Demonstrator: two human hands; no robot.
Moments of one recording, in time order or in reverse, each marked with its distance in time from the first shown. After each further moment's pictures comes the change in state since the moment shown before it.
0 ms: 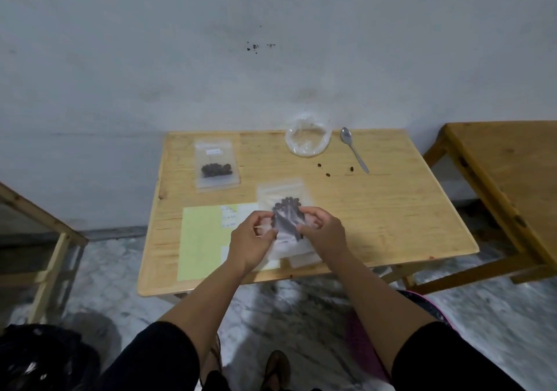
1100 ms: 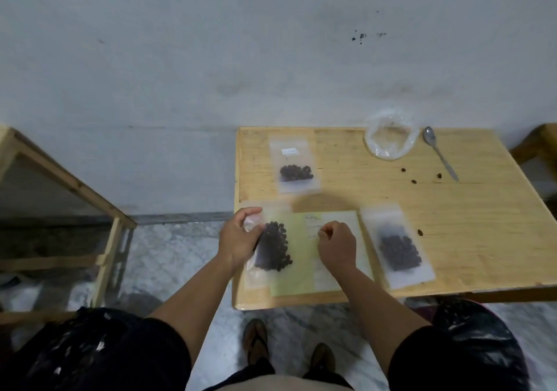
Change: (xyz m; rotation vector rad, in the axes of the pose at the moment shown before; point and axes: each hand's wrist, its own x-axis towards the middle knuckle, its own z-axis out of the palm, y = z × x) left_hand 0.056 -0.105 -0.171 -0.151 0.139 -0.176; right_hand 0.023 -0.033 0.179 -0.380 0.077 0.123
